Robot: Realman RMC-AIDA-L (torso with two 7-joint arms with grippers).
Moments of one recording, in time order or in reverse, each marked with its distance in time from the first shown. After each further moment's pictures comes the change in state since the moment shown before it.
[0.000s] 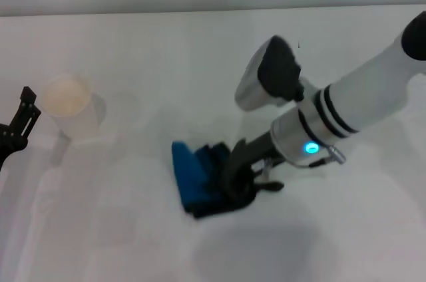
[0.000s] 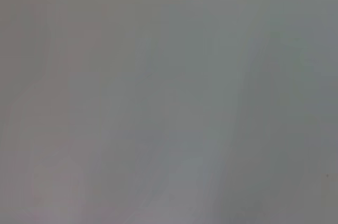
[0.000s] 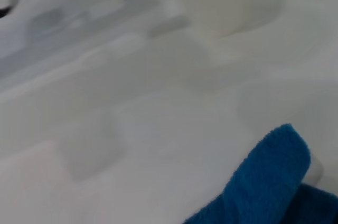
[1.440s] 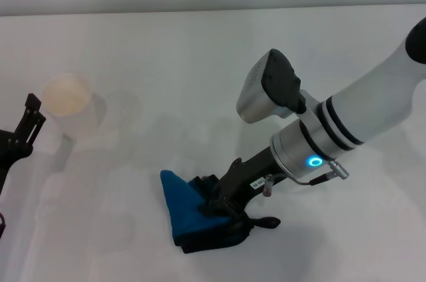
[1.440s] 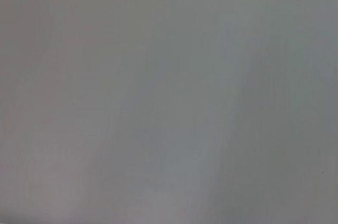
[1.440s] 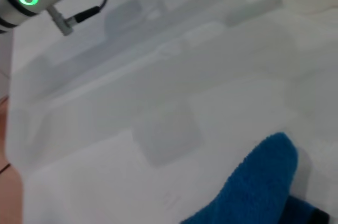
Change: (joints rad) left arm 0.024 -0.003 0.002 0.032 0.005 -0.003 0.000; right arm -0.027 0.003 -0.006 -0.036 0.046 0.113 -0.001
